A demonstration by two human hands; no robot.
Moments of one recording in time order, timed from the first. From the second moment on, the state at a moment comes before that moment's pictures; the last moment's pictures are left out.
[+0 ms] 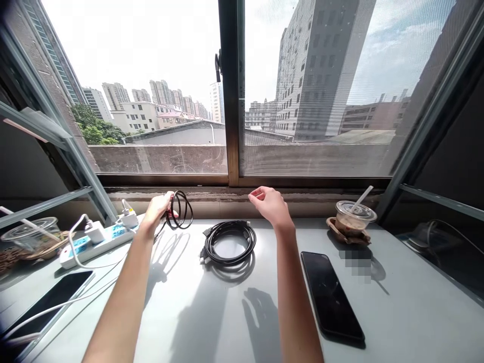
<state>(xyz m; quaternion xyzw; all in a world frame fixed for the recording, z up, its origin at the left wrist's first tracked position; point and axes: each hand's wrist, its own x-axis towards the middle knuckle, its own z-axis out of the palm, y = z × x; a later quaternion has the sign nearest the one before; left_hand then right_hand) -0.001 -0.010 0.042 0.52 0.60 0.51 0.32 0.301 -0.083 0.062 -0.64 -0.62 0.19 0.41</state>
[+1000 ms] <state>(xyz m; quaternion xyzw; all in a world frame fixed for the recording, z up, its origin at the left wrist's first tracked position) 0.116 -0.122 0.091 0.79 0.27 0.38 0.39 0.275 -0.122 0.099 -0.41 -0.61 0.37 0.57</state>
